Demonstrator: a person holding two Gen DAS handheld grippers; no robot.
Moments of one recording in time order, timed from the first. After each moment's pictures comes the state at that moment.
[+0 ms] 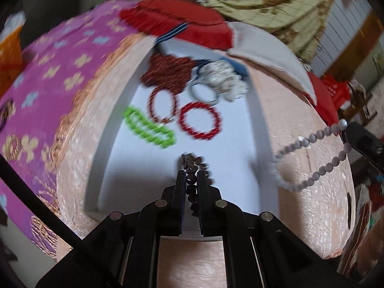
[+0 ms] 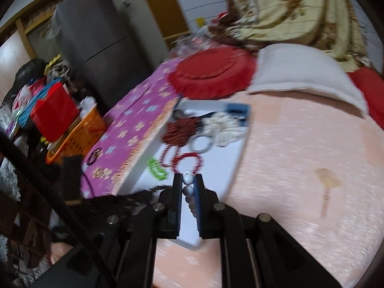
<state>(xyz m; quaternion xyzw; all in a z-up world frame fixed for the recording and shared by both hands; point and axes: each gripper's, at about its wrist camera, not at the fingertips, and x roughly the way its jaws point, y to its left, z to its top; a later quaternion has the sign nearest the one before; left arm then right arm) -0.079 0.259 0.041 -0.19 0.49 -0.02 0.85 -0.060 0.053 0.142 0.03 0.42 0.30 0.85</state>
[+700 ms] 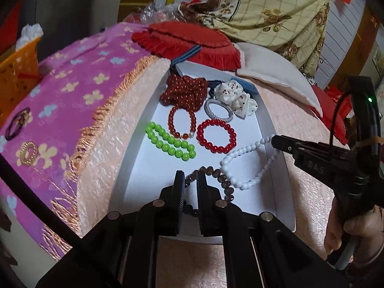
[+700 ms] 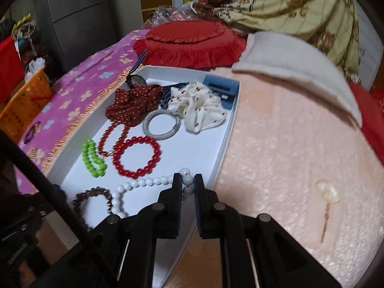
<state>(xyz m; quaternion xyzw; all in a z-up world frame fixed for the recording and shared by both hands) -0.100 0.264 0.050 -0.16 0.42 0.01 0.89 -0.005 0.100 0.052 -0.09 0.45 0.19 0.87</state>
